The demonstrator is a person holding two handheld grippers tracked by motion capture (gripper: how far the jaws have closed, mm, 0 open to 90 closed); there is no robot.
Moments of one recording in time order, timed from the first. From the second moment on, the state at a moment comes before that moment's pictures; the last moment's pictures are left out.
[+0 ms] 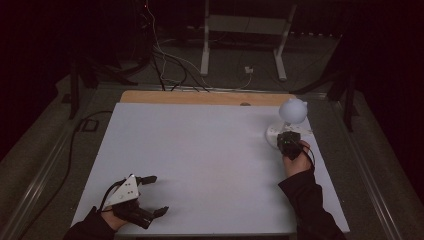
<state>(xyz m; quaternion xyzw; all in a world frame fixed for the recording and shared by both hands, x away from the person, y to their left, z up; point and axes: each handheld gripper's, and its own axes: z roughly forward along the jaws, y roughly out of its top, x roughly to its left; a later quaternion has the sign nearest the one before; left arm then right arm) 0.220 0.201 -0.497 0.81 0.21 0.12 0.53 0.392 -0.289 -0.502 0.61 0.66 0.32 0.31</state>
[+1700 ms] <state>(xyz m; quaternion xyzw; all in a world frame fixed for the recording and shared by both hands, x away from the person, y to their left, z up) 0.220 0.201 -0.497 0.81 0.21 0.12 0.54 0.371 -0.301 -0.479 0.57 0.65 0.40 0.31</state>
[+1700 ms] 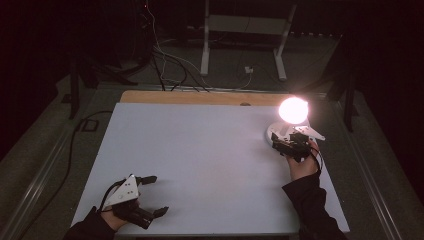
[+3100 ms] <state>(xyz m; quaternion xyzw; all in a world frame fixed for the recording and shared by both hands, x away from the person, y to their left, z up) 0.222 0.199 -0.496 0.81 0.20 0.11 0.54 0.311 -0.287 -0.474 0.49 0.71 0.44 0.23</state>
